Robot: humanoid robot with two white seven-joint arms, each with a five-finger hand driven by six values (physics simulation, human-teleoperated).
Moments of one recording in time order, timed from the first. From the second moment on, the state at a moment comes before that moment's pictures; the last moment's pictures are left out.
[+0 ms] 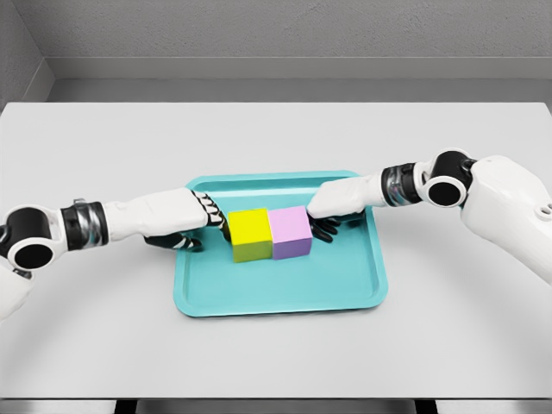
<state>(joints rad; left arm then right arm) -0.41 0.61 -0.47 -1.55 -0.46 -0.61 -0.61 -0.93 -0.50 1.11 -1.12 0.35 -0.61 0.61</state>
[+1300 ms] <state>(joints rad) -0.41 0.62 -0.47 -1.58 -0.43 -0.61 -0.61 -0.93 -0.50 1.10 -1.07 0.28 -0.60 0.61</state>
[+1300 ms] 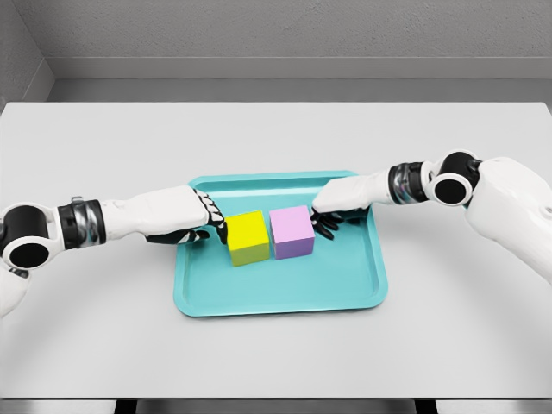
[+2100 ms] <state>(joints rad) -0.42 0.63 -0.49 -1.59 -0.43 -0.61 -0.61 -0.98 -0.51 1.11 -1.07 0.34 -0.61 0.63</state>
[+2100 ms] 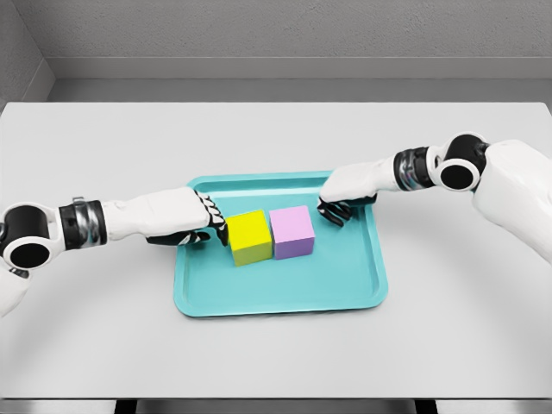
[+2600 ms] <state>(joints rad) -0.45 0.66 -0.49 -1.53 -0.43 -0.61 -0.61 -1.05 -0.57 1.18 -1.15 0.41 -0.61 0.61</state>
